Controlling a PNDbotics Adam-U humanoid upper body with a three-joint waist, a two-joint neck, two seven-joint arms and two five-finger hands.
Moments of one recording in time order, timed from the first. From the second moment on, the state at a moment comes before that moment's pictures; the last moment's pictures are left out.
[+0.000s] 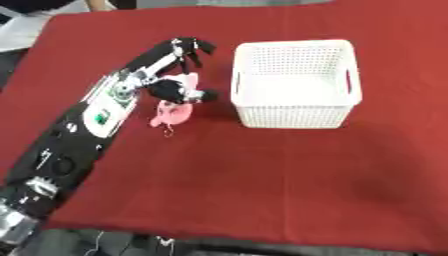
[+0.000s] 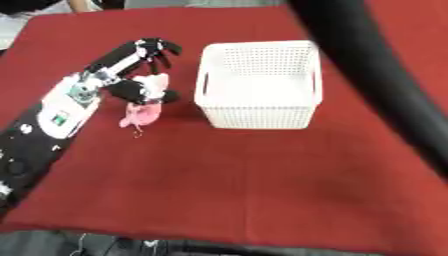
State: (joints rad) left arm -0.49 0.62 -0.13 -1.34 -0.44 -0.33 -0.14; right arm -0.16 -0.36 0.05 -1.99 0.40 -0.39 -0.05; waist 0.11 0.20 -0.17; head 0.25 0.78
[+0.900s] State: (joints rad) left arm -0.50 0.64 -0.13 -1.28 -0.53 -0.35 -0.12; right arm -0.16 -0.36 0.05 -1.99 0.40 -0.40 -0.05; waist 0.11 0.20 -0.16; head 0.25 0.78
